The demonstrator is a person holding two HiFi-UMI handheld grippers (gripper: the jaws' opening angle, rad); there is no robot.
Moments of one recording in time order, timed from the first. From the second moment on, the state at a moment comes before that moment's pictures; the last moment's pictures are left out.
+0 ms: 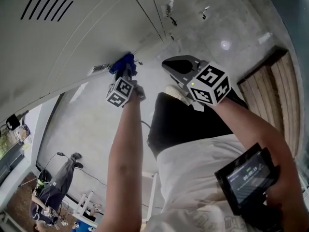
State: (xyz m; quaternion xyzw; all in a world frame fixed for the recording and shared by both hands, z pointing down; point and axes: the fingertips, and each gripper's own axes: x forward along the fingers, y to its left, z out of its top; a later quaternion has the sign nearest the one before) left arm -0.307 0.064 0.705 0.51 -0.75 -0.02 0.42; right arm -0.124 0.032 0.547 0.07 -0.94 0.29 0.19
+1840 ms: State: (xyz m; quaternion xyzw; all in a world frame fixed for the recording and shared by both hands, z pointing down) left arm -0.170 -0.084 0.716 0.62 -0.64 0.10 0.44; right arm -0.046 -0.013 0.564 0.12 -0.91 0.33 0.21
